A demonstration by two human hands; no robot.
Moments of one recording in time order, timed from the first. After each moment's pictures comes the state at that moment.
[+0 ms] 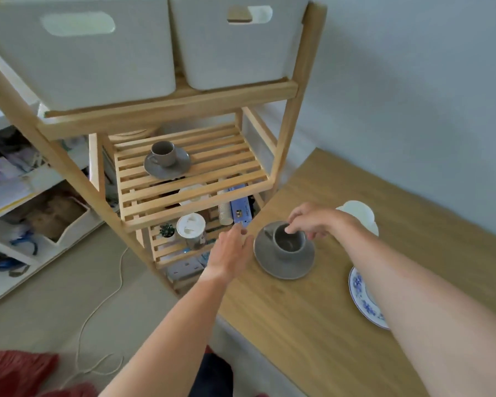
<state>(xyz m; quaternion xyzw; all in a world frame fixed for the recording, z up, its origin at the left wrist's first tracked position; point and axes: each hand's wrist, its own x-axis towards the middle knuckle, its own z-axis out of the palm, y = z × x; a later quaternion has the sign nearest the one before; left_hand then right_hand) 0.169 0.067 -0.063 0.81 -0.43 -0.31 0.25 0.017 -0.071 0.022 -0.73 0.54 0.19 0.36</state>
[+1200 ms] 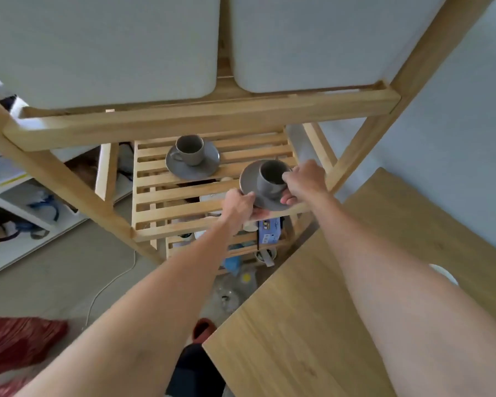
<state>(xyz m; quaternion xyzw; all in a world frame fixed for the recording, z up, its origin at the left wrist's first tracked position) 0.303 -0.090 -0.089 0.70 -0.10 -0.49 0.51 0.198 -0.185 -0.020 -0.67 0.59 -0.10 0.44</state>
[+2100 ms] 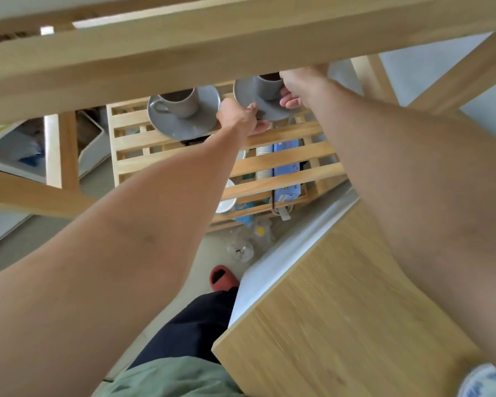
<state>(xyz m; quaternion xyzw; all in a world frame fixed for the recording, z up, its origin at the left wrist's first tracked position) 0.395 -0.200 -0.140 0.78 -0.05 -0.41 0.47 0.327 -0.319 -0.118 -0.65 0.59 -0.05 0.47</state>
